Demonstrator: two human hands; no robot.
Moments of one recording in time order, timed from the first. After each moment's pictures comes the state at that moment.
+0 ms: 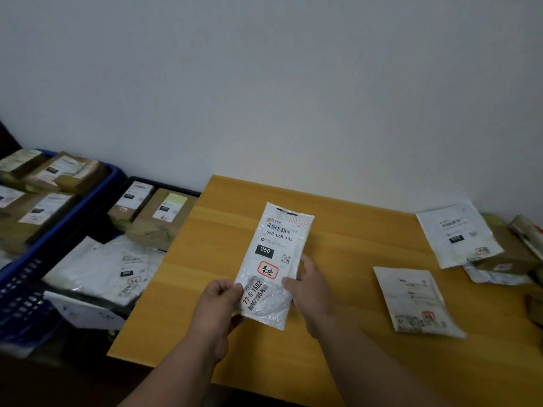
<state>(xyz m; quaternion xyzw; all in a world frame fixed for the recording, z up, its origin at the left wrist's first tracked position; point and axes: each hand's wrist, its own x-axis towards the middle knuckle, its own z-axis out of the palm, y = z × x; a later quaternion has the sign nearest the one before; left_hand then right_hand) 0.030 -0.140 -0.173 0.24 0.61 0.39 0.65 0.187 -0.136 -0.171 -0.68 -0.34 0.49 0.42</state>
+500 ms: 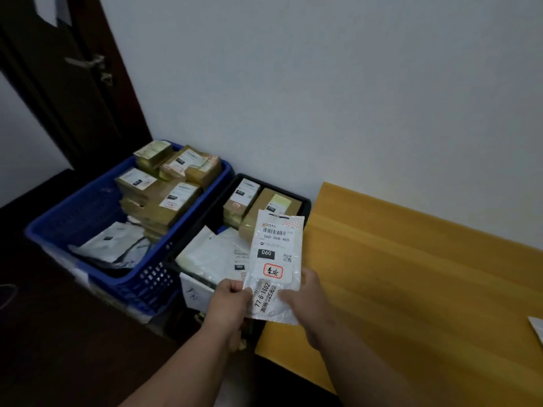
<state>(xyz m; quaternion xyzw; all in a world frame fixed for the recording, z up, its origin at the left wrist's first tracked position) -0.237 -0.098 -0.195 0.18 0.69 0.40 0.57 -0.094 -0.082 -0.193 -0.65 -0.38 0.58 0.31</state>
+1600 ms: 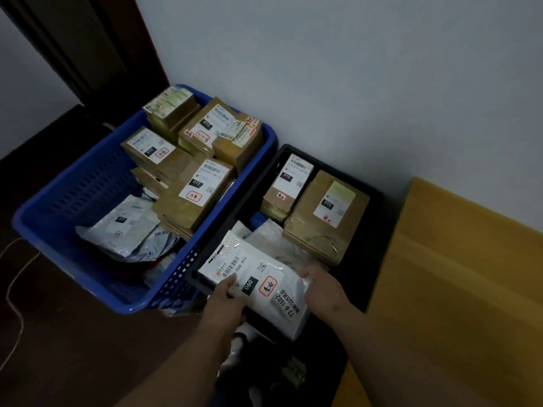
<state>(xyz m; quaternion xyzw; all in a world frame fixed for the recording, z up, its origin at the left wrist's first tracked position) -0.376 0.057 -0.296 0.10 0.74 0.31 0.59 -0.195 0.124 -0.301 -0.67 -0.57 0.47 -0.01</state>
